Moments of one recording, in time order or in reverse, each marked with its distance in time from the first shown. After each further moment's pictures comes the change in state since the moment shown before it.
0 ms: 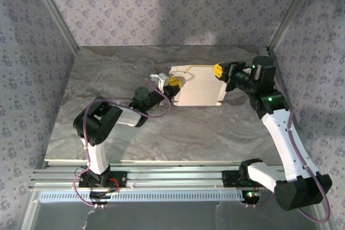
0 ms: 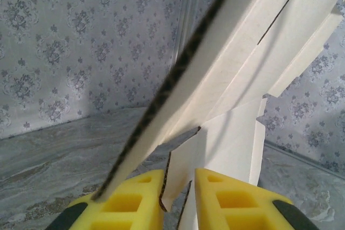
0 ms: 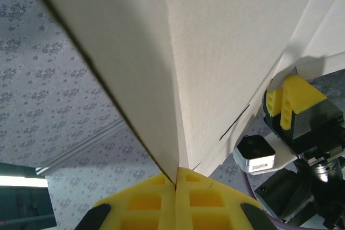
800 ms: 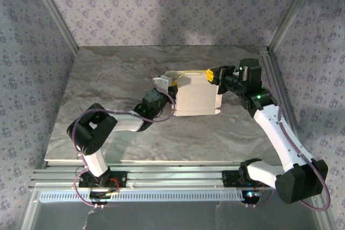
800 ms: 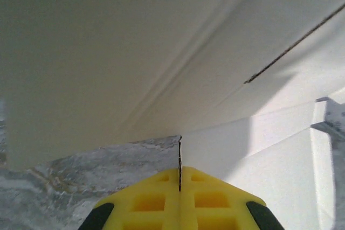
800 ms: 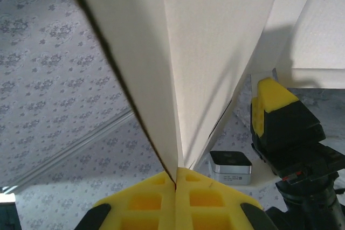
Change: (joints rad) left arm -0.146 -0.121 0.000 -0.379 -0.515 -0.017; right arm 0.079 0.070 -0.077 0.073 0.060 -0.016
